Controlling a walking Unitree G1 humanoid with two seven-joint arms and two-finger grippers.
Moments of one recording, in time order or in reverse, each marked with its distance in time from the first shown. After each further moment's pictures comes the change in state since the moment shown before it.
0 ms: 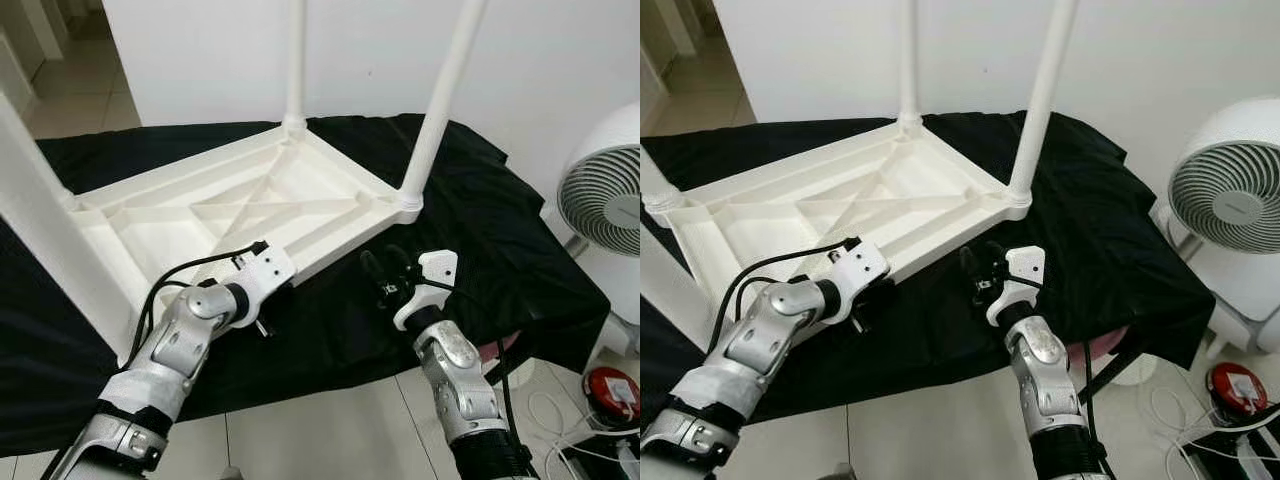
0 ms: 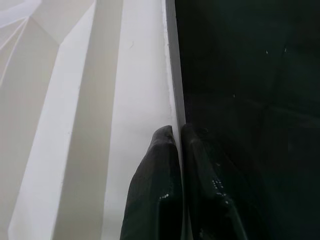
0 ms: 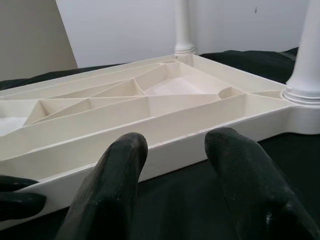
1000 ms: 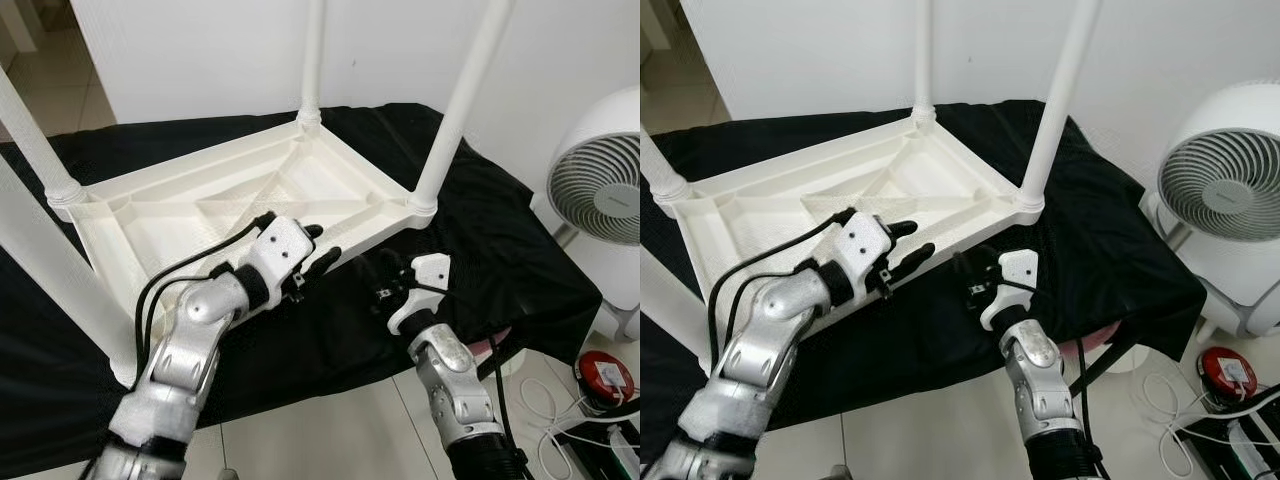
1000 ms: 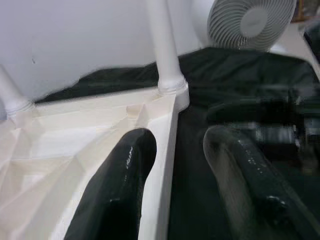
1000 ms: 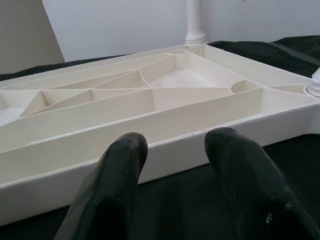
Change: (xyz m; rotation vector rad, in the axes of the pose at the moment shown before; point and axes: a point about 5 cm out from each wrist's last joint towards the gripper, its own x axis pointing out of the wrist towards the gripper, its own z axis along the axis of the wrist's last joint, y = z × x) left arm -0.045 -0.013 0.044 -0.113 -0.495 0.153; right arm 0.000 0.008 -0.005 -0.004 0.007 0.017
